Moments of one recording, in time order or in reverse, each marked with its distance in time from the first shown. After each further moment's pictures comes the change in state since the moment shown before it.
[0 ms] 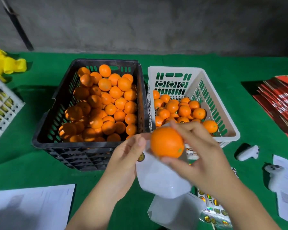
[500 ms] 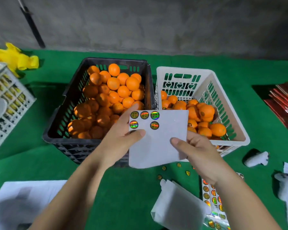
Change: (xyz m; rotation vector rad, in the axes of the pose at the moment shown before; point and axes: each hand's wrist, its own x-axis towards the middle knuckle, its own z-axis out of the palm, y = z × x) left_hand 0.040 0.032 -0.046 0.438 -0.031 0.172; right_hand 0.011 0.050 0.040 0.734 -0.167 0.737
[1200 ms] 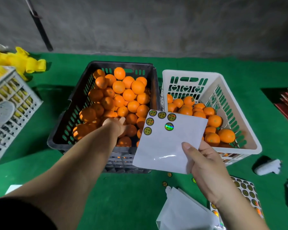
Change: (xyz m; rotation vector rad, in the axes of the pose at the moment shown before) left_hand 0.139 -0.082 -0.074 1.492 -0.282 -0.653; right_hand -0.006 0.012 0.019 0.473 0.129 -0.065
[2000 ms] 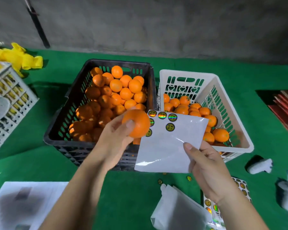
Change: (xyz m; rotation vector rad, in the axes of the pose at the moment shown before) left_hand -0.169 0.035 0.003 -1.863 0.208 0.545; right_hand -0.011 -0.013 -0.011 0.032 0.000 0.039
